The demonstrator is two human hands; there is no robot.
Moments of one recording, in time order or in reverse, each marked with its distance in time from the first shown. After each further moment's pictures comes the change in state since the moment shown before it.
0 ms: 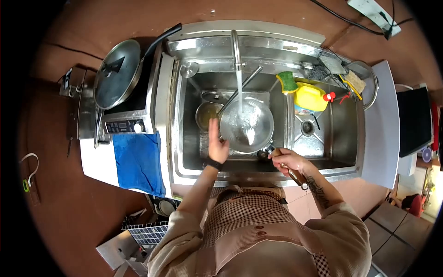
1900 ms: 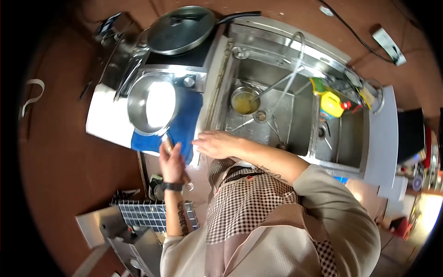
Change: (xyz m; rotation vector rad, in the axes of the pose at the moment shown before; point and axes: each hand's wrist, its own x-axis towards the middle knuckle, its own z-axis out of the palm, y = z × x) left_hand -0.156 0.021 -0.321 -0.524 0.467 -0.701; right_hand 0.171 0.025 0.351 -1.565 -0.288 -0.966
